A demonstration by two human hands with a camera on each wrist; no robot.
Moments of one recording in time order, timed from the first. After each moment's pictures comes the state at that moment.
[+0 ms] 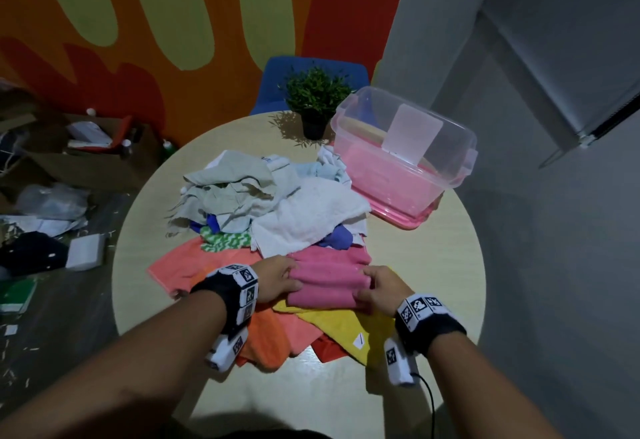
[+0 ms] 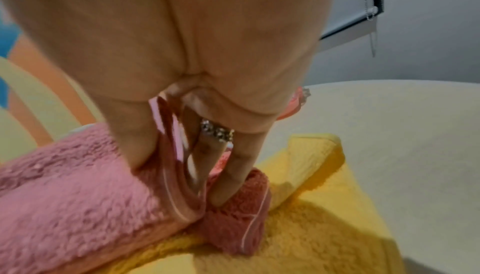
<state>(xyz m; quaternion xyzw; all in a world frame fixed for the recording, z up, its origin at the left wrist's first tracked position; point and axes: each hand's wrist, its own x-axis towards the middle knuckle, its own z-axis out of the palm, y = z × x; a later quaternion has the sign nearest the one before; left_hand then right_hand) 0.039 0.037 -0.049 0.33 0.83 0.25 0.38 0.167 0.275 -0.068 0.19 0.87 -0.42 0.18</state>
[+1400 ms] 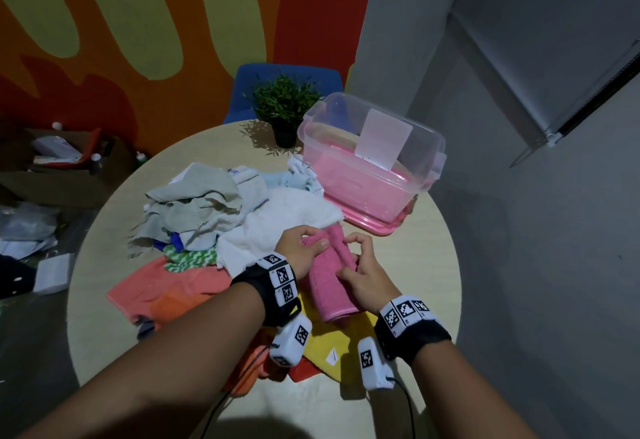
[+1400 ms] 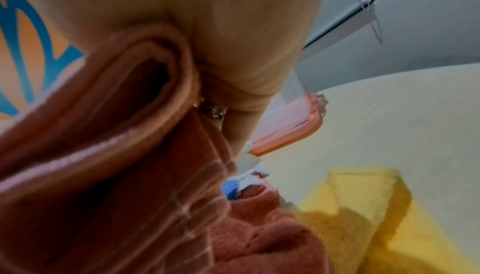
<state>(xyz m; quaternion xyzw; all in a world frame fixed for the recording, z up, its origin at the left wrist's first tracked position) 0.045 0.161 -0.043 0.06 0.78 0.57 0.27 0.157 0.290 -0.032 0.19 0.77 -0.60 0.03</state>
